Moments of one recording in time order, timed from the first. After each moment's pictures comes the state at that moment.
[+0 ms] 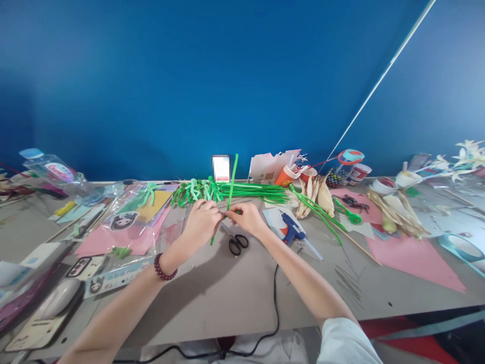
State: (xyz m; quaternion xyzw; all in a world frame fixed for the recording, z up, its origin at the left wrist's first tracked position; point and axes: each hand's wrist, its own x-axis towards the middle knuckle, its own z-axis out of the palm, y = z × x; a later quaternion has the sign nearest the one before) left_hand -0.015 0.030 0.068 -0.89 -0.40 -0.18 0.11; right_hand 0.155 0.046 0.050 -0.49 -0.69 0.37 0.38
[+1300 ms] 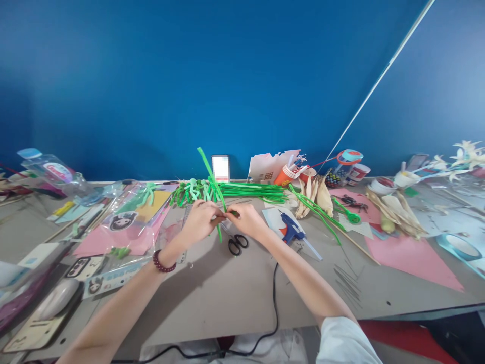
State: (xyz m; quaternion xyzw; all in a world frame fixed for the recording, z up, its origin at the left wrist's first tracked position) left_hand -0.018 0.041 0.065 -0.87 -0.44 -0.22 -0.05; right_hand 0.159 0.044 0.050 -0.43 -0.81 0.19 0.35
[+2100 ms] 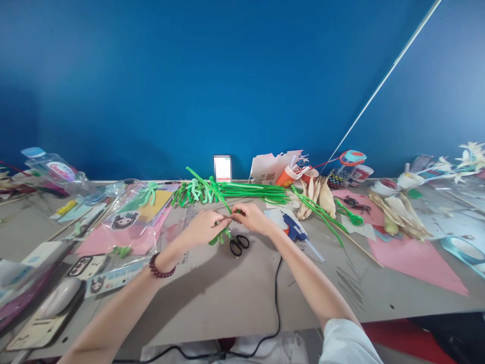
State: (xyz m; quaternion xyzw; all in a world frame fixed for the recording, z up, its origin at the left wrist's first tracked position) left_hand -0.014 0.028 0.076 -0.86 -0.46 -0.15 -0.17; right_hand 0.173 0.054 0.052 -0.41 -0.80 0.32 0.29
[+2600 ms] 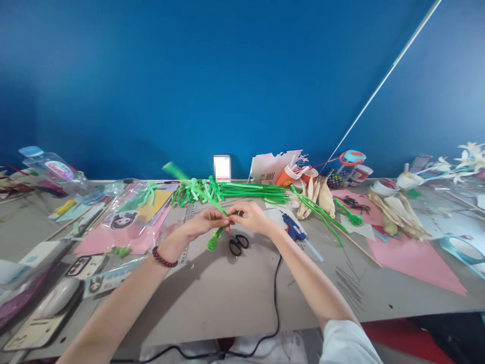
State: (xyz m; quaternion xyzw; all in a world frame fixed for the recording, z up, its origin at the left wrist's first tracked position) left_hand -0.021 0.048 0.062 -0.66 -0.34 -0.25 -0.62; right_hand 0.172 0.044 0.071 -0.38 -0.81 0.32 0.32
